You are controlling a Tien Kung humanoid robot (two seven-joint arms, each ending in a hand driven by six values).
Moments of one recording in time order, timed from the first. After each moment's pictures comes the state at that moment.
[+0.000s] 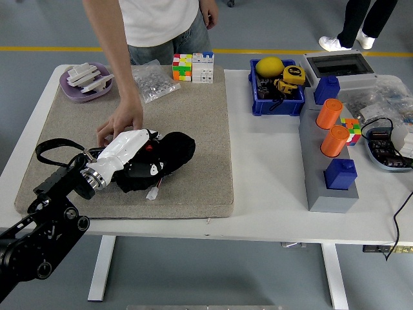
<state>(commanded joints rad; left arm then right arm) -0.30 0.22 -1.09 -1.22 2.05 0.05 -0.12 -0.05 -0.12 1.27 0.18 -0.07 -0.20 -0.04</state>
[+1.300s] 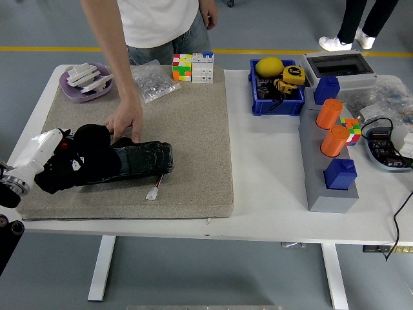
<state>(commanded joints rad) -0.13 0.32 -1.44 -1.20 2.11 0.04 -0.12 -0.06 -0.13 1.23 0.18 -0.03 -0.21 -0.04</state>
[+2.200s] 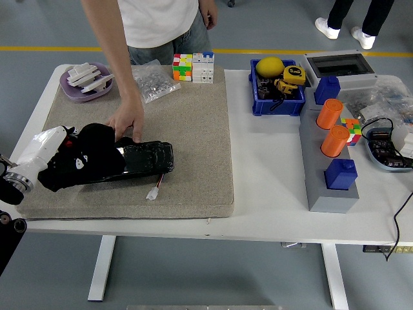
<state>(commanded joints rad) -0.17 0.33 -1.35 -1.21 2.09 0.05 -0.12 -0.06 -0.13 1.24 0.18 -0.04 -0.21 -0.04</state>
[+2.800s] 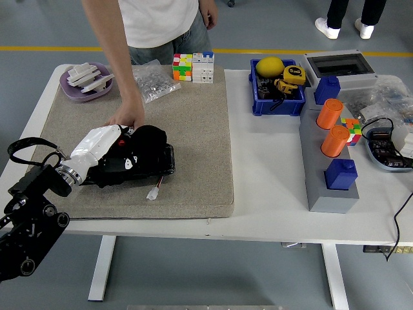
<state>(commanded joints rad) -0.30 0.26 -1.12 -1.19 2.06 0.05 -0.12 -0.05 -0.14 1.23 0.18 -0.05 -0.21 -0.05</state>
